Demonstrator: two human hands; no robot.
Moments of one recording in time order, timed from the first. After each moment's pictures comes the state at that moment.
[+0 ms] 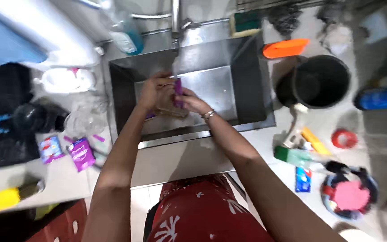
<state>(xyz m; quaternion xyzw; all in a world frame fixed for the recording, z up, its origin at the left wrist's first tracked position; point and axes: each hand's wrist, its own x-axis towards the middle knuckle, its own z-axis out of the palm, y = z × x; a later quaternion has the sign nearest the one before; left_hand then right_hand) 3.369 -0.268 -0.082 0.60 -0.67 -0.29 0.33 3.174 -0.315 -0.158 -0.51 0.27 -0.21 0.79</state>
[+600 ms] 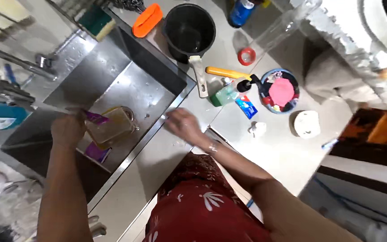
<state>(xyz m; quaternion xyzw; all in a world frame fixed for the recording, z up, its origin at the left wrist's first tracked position) 3.333 -0.304 -0.058 0.62 -0.76 -0.18 -0.09 2.991 -0.150 -0.073 -0.67 0.66 -0.26 0.23</state>
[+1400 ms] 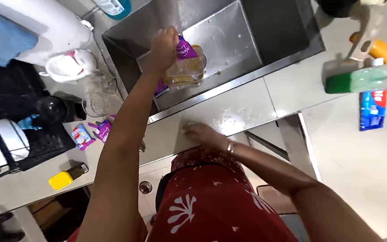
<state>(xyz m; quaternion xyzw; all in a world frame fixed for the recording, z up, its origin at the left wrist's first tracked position) 3.364 -0.272 -0.084 0.60 -0.76 -0.21 0.10 3.151 -0.042 -0.150 -0.88 0.22 -0.25 0.35</state>
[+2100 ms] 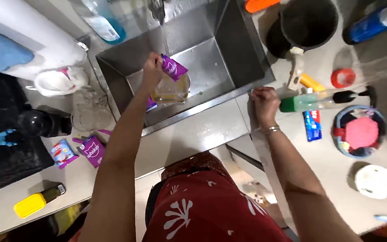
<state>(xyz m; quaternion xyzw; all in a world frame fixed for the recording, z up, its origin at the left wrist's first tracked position) 3.359 -0.262 -0.079 0.65 -0.61 -0.35 0.27 2.939 -0.168 -0.116 -0.66 0.67 -0.28 0.18</state>
